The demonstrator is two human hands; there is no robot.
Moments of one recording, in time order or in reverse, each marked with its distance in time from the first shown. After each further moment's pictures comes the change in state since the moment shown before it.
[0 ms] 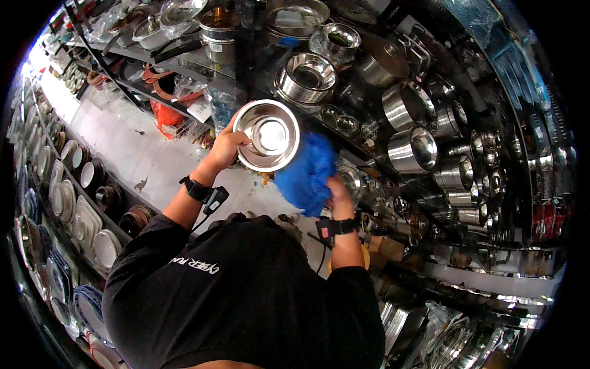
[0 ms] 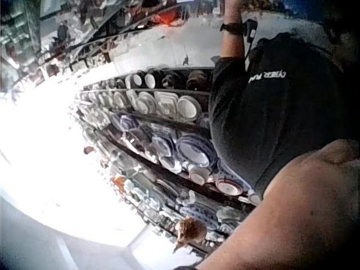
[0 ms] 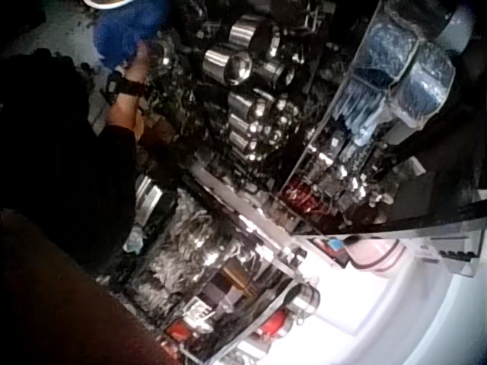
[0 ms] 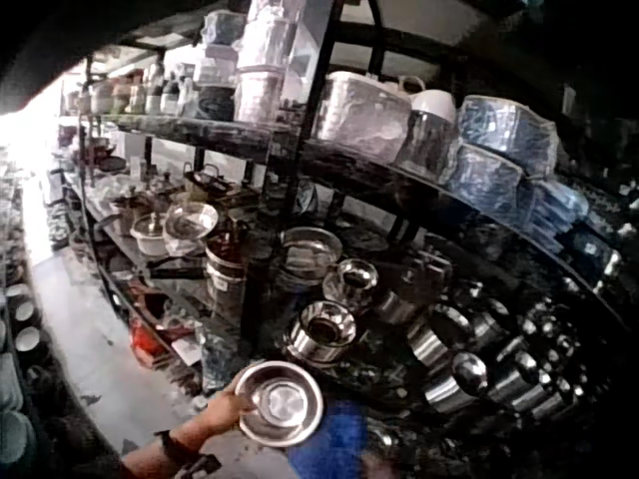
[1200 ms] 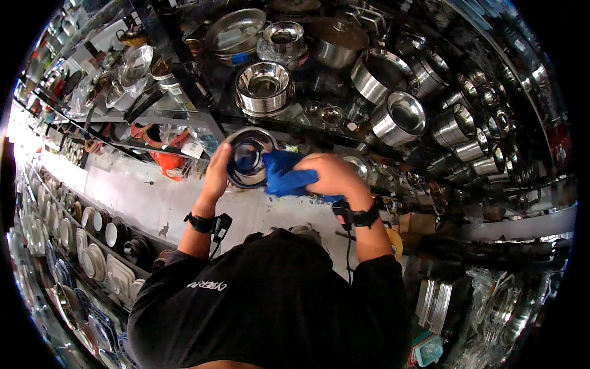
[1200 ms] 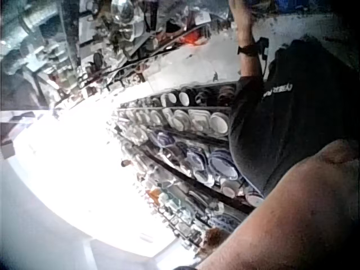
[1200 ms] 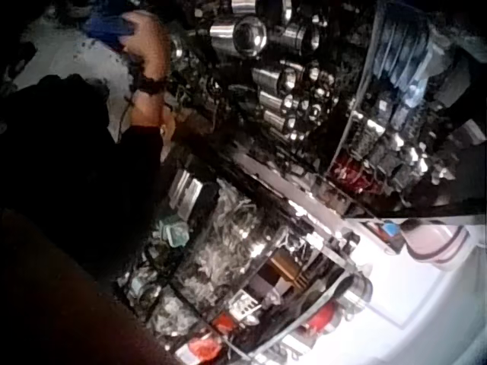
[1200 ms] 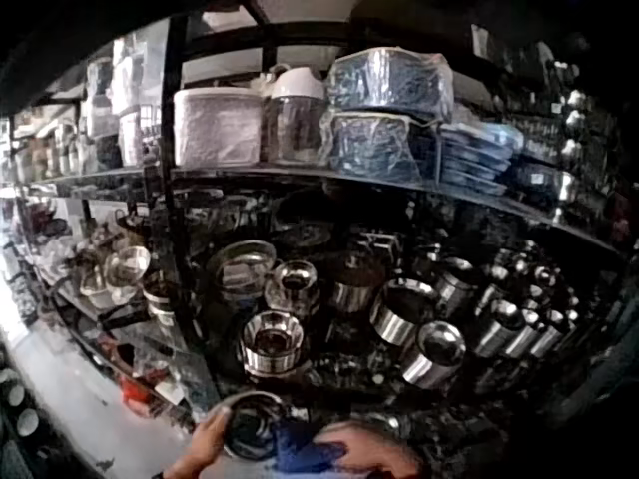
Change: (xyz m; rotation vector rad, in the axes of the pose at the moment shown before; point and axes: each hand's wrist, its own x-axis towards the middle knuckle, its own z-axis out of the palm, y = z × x) left_hand 0.013 -0.005 0.037 0.330 0.024 0.034; right_hand -0.014 -0.106 0.042 -1.368 -0.267 -0.508
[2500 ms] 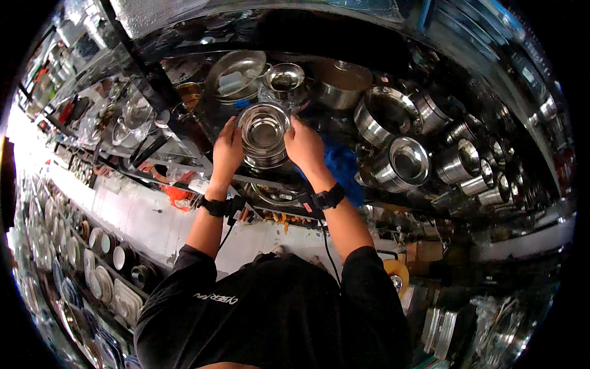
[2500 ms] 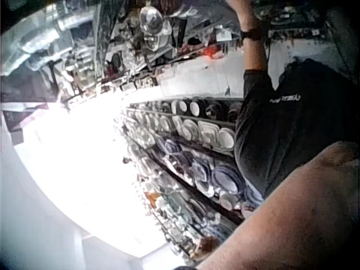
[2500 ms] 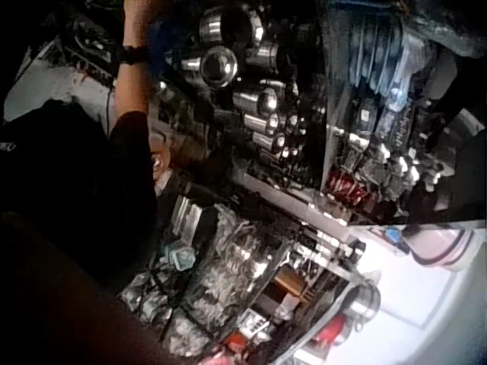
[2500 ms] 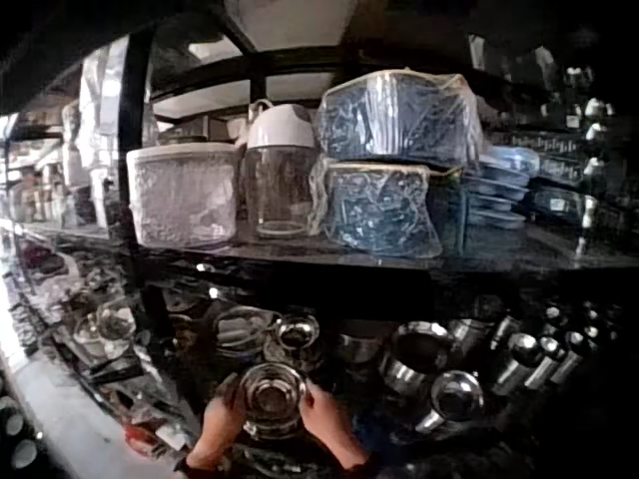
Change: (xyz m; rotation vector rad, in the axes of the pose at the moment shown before) left_hand 0.169 0.027 0.003 0.848 0.388 0.483; right_hand 0.173 0.056 -0.024 -0.006 0.630 0.413
